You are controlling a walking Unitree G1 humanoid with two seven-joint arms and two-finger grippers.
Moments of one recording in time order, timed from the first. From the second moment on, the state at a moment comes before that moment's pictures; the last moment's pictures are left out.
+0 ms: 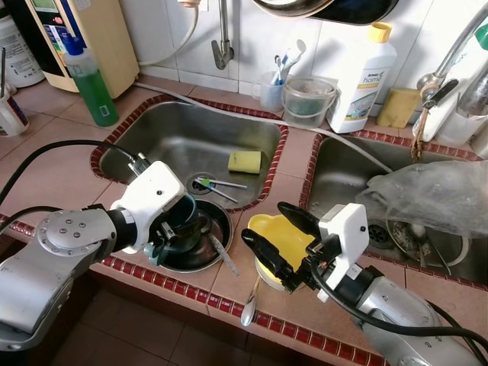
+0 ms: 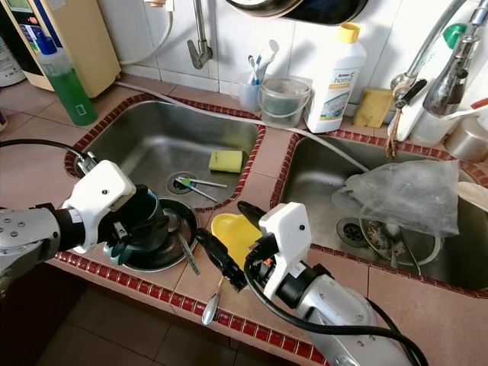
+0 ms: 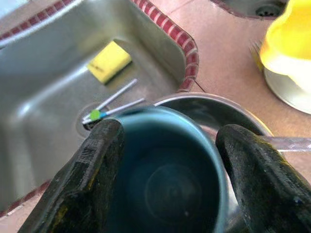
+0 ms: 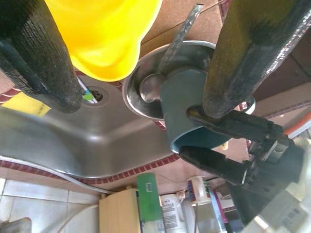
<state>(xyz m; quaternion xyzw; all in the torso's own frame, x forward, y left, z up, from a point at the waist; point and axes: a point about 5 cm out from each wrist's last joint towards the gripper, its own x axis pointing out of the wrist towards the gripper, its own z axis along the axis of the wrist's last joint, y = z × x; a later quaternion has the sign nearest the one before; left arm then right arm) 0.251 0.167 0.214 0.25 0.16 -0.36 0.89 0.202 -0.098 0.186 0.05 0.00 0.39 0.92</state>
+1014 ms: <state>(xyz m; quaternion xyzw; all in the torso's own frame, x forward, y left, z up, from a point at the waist) 0.263 0.145 0.197 0.28 0.17 -0.38 0.86 0.202 -0.098 0.192 0.07 -0.01 0.38 0.92</state>
